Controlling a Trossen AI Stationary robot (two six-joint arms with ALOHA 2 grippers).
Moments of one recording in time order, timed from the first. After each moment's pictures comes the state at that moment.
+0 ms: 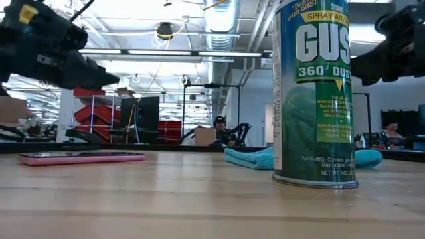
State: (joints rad) left arm 0.09 0.39 0.01 0.20 0.06 0.13; right arm 0.23 0.11 0.01 0.08 0.50 -0.05
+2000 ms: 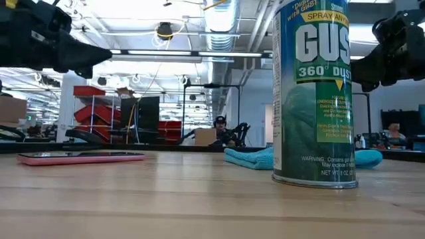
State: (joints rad) left arm 0.07 0.01 0.01 0.02 -0.02 0.04; right arm 0.21 0.14 0.01 0.07 0.49 0.03
